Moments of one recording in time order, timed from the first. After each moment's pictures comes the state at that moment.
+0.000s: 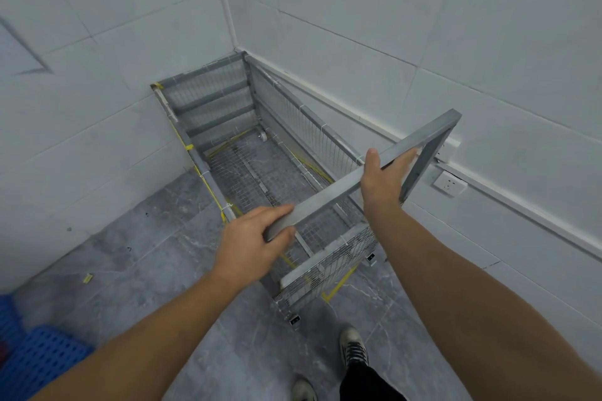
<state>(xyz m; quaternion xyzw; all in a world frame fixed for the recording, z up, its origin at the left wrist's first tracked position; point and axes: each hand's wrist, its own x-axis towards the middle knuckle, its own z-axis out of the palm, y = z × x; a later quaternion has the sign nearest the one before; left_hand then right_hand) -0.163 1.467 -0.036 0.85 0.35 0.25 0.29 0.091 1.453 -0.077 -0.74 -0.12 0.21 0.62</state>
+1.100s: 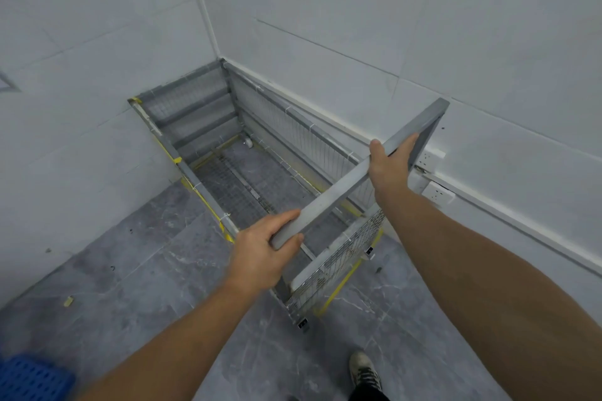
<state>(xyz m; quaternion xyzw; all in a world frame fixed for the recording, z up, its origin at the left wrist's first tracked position) -0.088 1.471 -0.049 0.78 0.38 0.27 0.41 0.195 1.482 -0.077 -0.73 -0.14 0.21 0.63</state>
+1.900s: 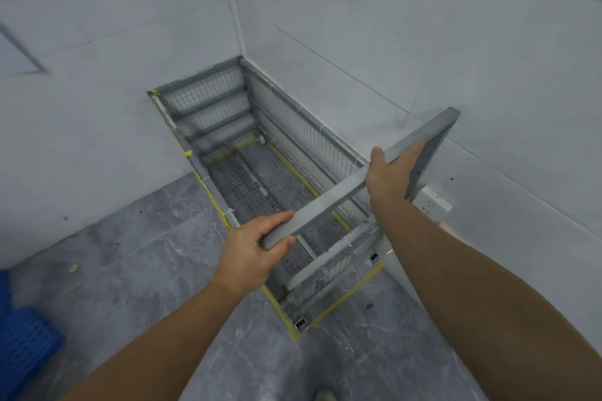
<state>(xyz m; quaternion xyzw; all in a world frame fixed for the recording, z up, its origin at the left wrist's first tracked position) 0.040 1.496 -0.044 0.75 0.45 0.29 0.39 0.311 1.545 -0.073 -0.76 -0.19 0.22 0.58</state>
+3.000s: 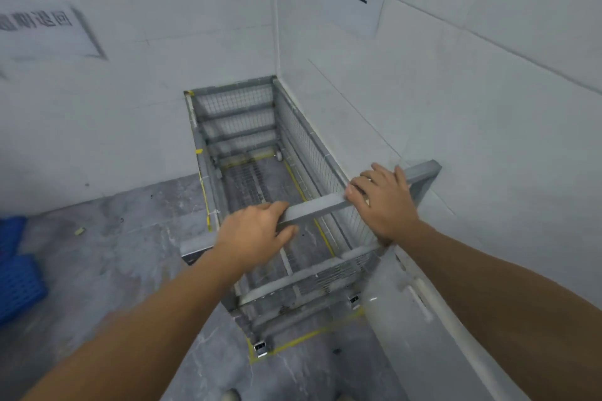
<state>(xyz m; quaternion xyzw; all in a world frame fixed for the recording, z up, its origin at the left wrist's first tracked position) 0.145 1.500 -0.021 0.84 0.53 0.06 0.07 0.425 1.527 -0.058 -0.64 -0.74 -0.03 0.20</state>
